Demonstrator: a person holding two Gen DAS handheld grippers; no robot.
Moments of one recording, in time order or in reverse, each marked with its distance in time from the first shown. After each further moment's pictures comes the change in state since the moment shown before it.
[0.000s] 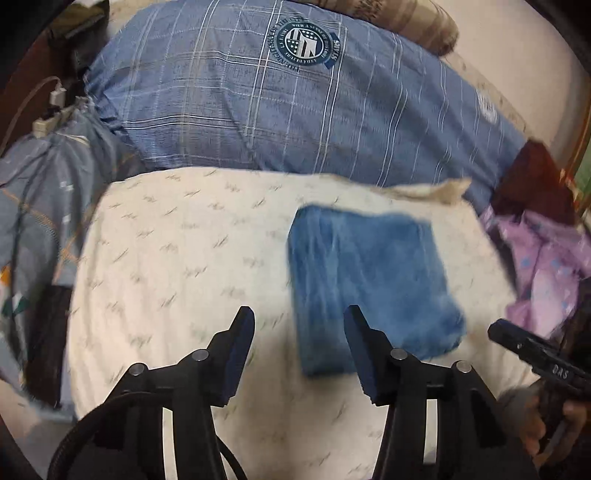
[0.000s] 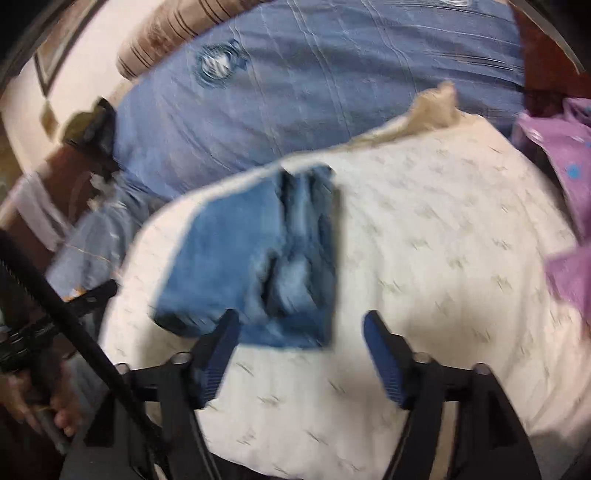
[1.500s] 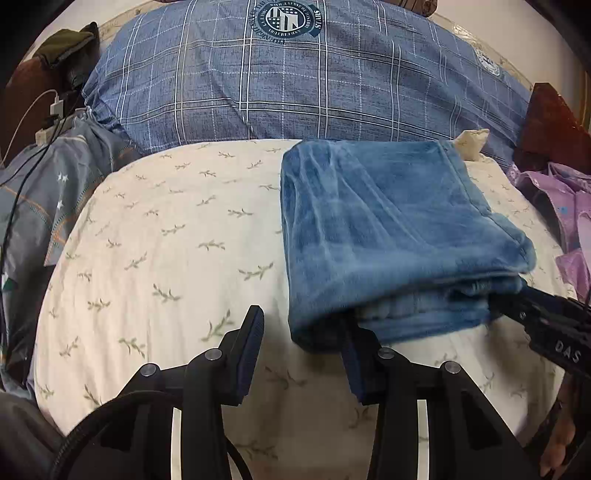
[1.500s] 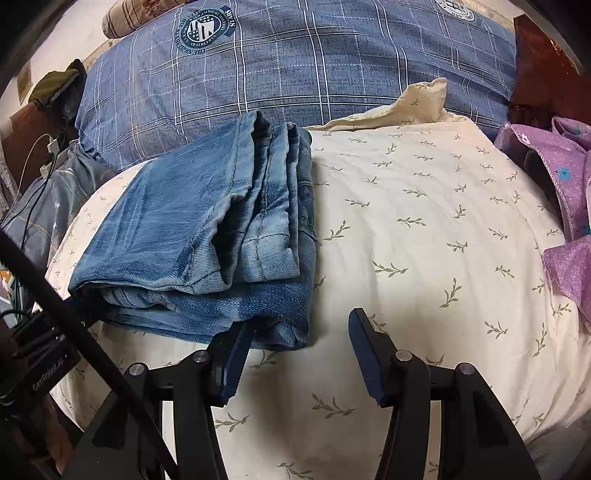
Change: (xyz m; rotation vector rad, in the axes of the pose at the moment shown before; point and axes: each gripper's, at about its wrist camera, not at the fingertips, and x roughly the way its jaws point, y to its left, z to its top) left arm 0.064 -0.028 -0.079 0.137 -0.036 0.165; right arm 0.060 0.016 -0.041 -0.074 0.006 -0.279
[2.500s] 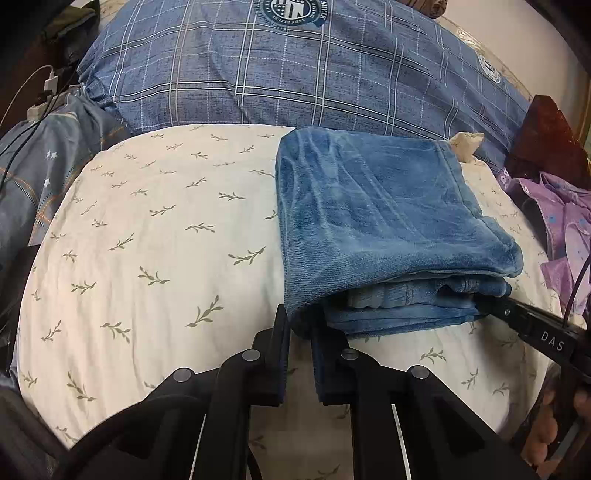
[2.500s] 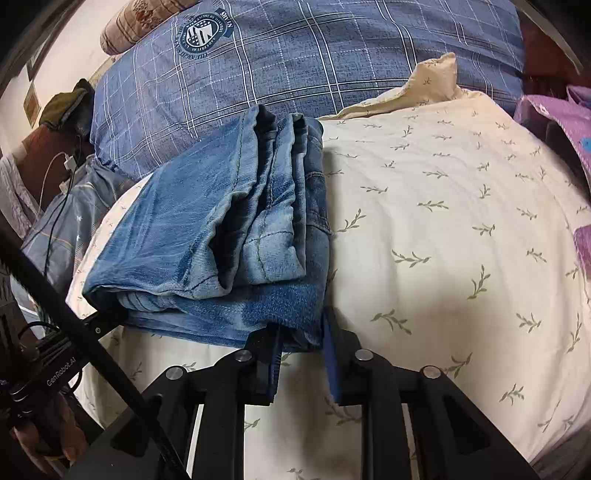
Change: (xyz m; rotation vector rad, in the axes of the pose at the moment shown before) left arm 0.000 0.001 -0.004 -0.077 0.049 -0.070; right arm 0.010 -0.016 -0.005 0.070 0.028 0.150
